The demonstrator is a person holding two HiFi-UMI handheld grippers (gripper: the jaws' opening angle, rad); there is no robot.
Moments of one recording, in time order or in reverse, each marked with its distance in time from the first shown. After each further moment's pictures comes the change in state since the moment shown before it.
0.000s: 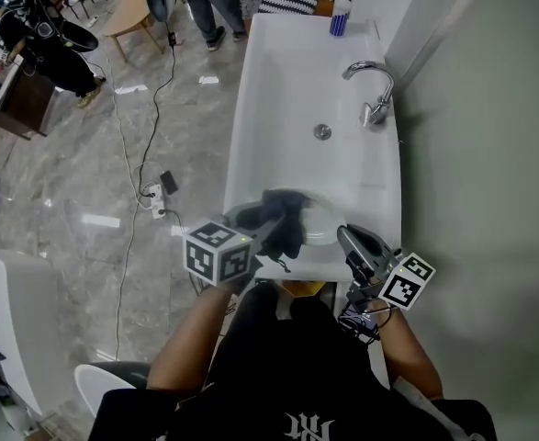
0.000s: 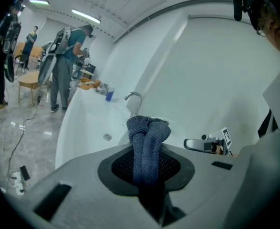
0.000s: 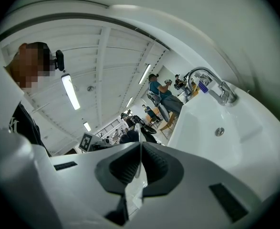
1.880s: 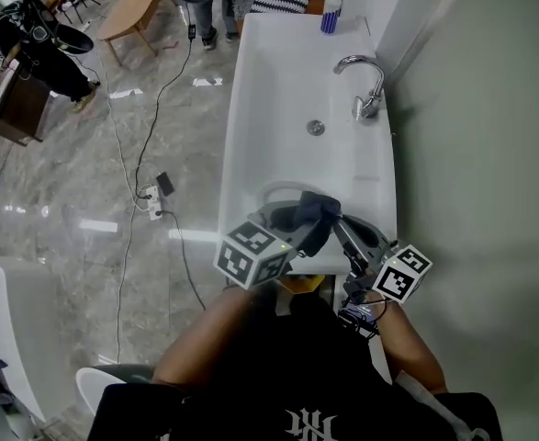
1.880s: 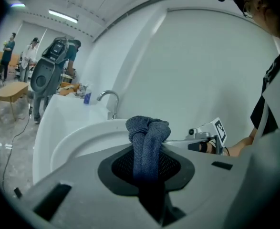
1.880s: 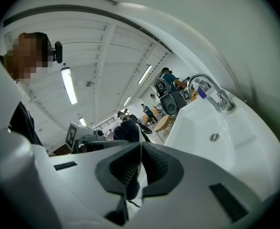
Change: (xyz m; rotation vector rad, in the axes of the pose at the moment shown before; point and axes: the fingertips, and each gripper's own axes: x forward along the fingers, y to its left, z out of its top) left arm 0.034 -0.073 0.000 0.167 0.025 -0.135; right arm -0.002 0.005 0.000 -0.073 -0.003 -0.057
